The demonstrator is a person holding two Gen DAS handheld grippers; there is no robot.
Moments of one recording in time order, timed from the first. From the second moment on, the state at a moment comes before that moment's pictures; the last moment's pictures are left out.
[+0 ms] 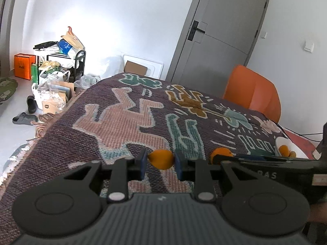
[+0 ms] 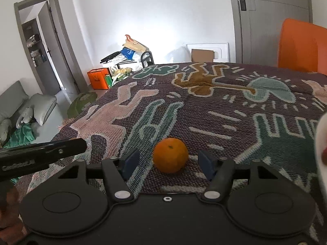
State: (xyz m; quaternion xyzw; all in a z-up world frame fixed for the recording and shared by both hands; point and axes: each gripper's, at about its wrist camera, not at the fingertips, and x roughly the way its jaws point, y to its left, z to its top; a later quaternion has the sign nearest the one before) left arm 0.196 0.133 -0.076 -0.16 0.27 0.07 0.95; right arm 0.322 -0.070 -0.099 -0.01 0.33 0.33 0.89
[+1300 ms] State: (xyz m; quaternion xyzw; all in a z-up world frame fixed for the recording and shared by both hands) left arm 0.236 0.018 -0.053 -0.11 0.25 -0.06 0.96; right arm 0.305 -0.206 -0.070 0.05 0.28 0.23 0.93
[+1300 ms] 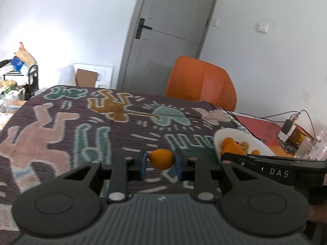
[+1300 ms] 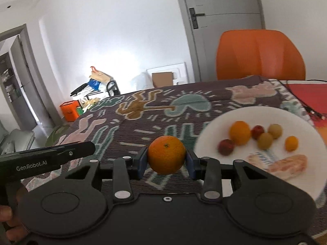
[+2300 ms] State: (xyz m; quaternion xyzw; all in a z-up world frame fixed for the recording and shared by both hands) left arm 0.275 -0.073 -0.045 -0.08 0.26 -0.14 0.95; right arm 0.324 -0.301 -0.073 0.07 0.26 0.14 0.95
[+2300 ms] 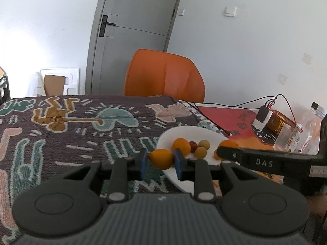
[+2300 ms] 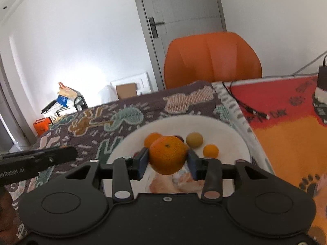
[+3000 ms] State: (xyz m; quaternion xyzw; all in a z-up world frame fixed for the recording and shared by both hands) left arm 0.273 -0.104 -0.036 -0.05 0.25 -0.16 0.95; right arm 0.277 -0.325 -0.076 0.11 0.26 0.13 0.95
